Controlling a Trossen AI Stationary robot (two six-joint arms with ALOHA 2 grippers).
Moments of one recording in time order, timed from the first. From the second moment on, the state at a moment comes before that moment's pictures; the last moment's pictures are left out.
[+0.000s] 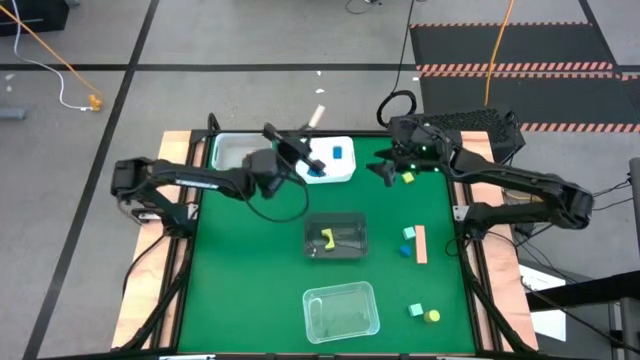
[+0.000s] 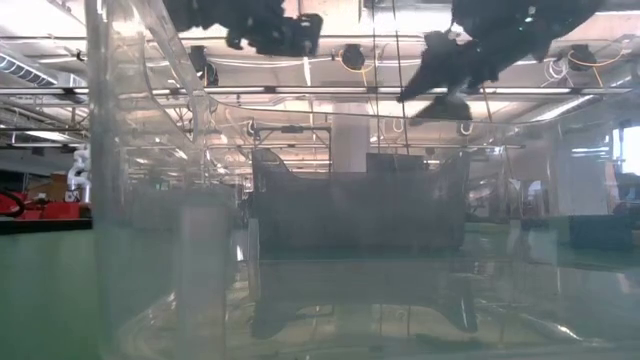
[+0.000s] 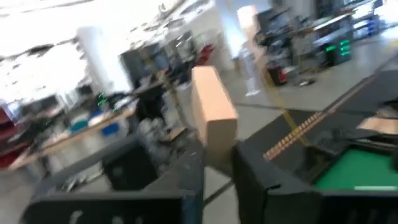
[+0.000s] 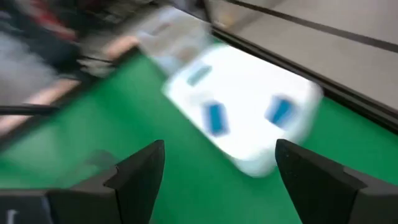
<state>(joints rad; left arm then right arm) 0.14 1.54 1.01 0.65 -0.85 0.39 -0.53 1.06 0.70 -0.13 -0.17 0.33</state>
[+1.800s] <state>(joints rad) 0.51 1.22 0.67 -0.62 -0.50 -1.03 -0.54 1.02 0.60 -0.37 0.34 0.48</state>
